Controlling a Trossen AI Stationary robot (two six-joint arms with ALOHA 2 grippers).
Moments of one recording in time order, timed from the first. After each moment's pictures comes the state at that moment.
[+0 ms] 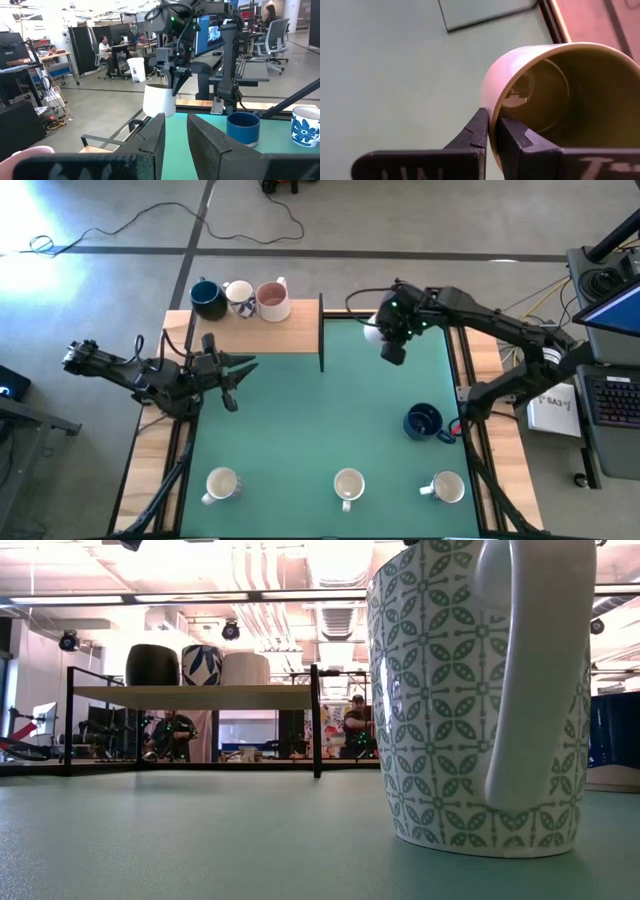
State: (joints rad) left arm -0.34 0.67 0.70 0.00 -0.73 0.11; right arm -0.44 1.45 1.52 -1.13 -0.03 -0.16
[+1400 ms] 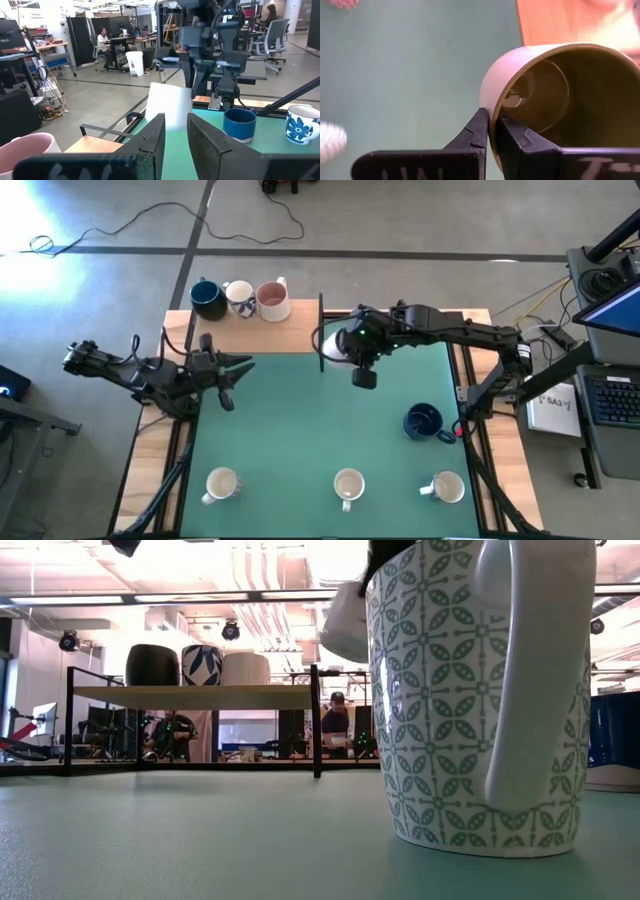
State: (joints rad) left arm -0.34 0.63 0.70 -0.08 -0.73 0.04; right arm -0.16 1.65 1.78 -1.05 -0.03 -0.10
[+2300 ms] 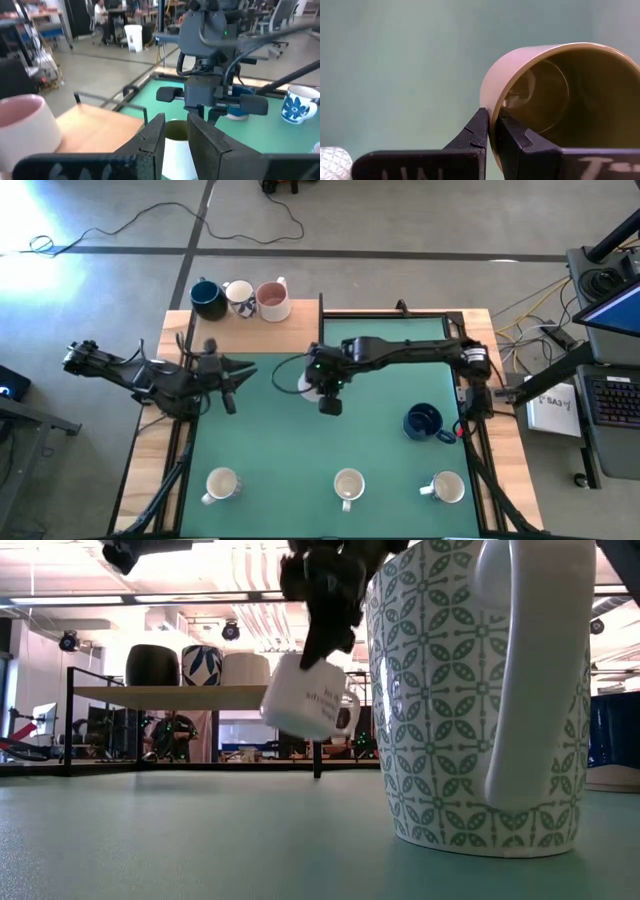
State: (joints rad) left arm -0.34 0.65 0.70 -0.24 -0.73 -0.14; right arm -0.08 1.97 1.78 -0.86 -0.14 -0.02
